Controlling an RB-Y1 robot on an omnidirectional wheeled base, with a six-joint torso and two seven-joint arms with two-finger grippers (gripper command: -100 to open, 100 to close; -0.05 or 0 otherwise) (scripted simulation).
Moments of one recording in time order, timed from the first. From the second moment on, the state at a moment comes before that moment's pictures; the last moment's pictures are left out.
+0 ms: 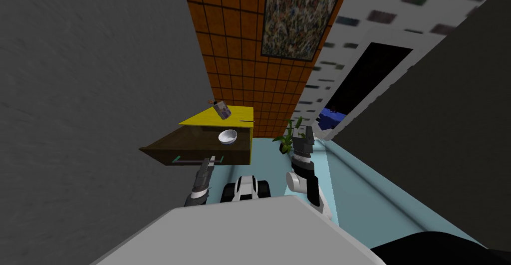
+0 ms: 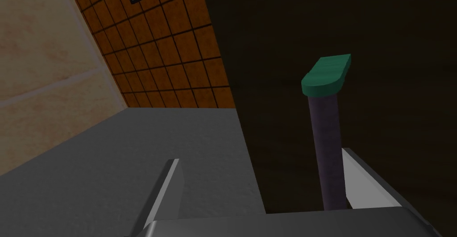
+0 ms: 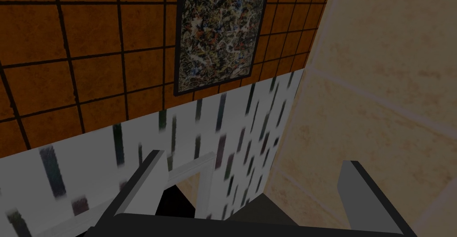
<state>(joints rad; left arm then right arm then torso) 0.51 -0.01 0.01 -1.45 -0.20 -1.20 0.04 0.48 -0.03 -0.05 -2.22 -0.10 -0.63 0.07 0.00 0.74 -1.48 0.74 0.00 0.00</state>
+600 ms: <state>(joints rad) 0.53 -0.01 0.01 -1.52 -0.20 -1.12 0.06 0.48 -0.03 -0.05 -2.22 -0.10 -0.63 0.07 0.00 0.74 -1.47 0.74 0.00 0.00</state>
